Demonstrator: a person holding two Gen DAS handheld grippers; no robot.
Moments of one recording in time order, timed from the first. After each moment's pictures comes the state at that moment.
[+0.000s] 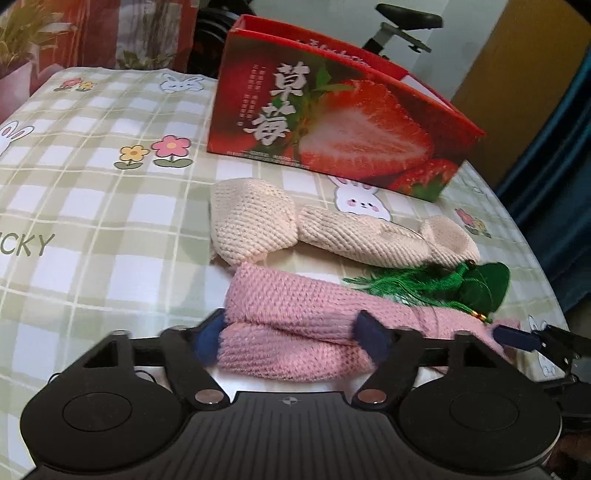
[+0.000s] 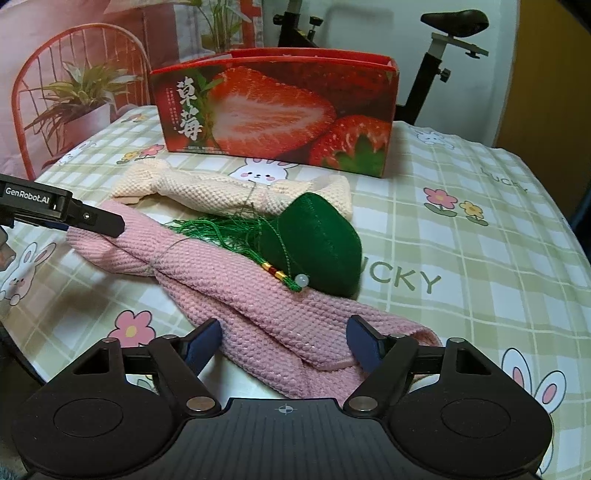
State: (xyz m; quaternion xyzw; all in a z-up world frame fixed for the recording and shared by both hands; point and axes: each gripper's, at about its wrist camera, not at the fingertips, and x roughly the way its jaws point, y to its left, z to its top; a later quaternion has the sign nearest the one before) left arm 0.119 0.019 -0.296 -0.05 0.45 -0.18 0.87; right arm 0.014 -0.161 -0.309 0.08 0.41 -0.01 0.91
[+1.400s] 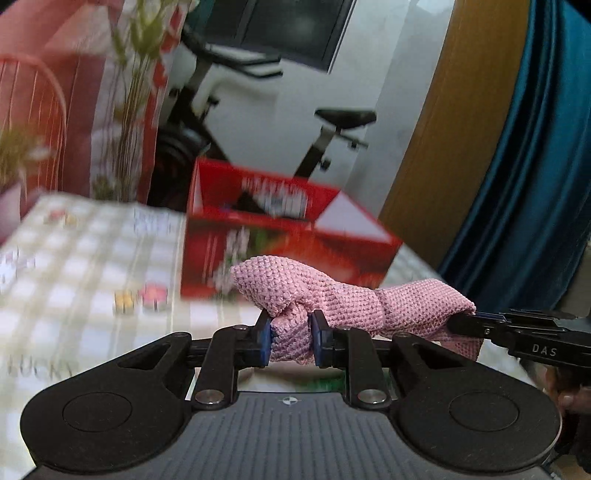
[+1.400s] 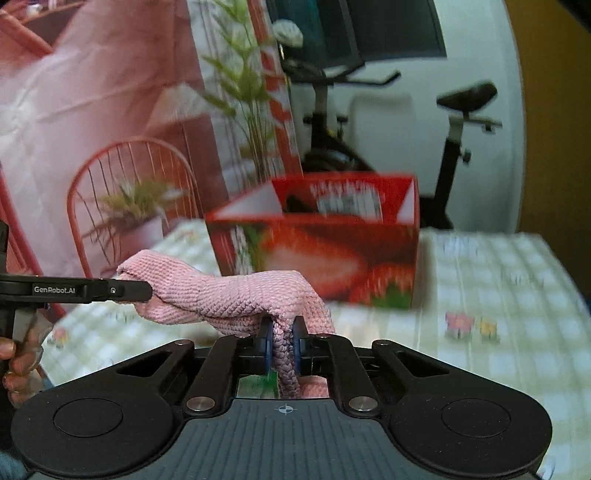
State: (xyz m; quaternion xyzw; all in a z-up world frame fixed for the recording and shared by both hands) left arm 0.090 0.027 -0.196 -0.05 0.27 -0.23 0.93; right arm 0.020 -0.185 -0.204 0.12 0.25 0.04 0.96
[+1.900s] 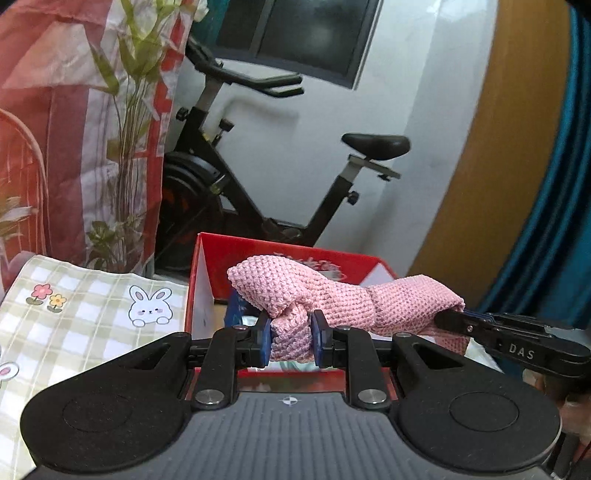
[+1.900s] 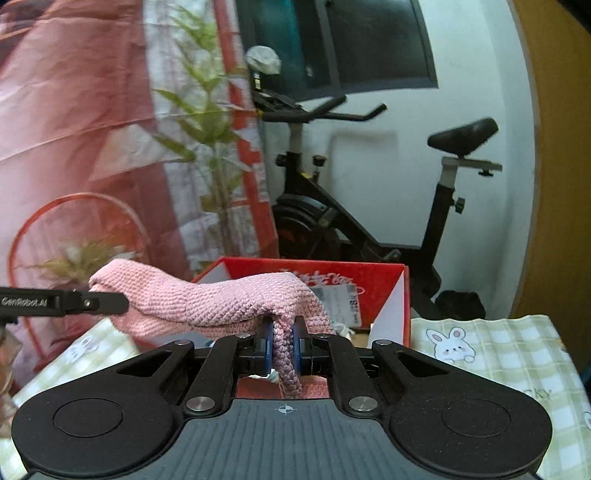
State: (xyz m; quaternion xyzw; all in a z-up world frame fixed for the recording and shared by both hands) left arm 0.242 -0.007 -0.150 -0.04 0.27 -0.20 0.94; right arm 0.192 -0.256 -0.179 0.13 0.22 -0.01 0.97
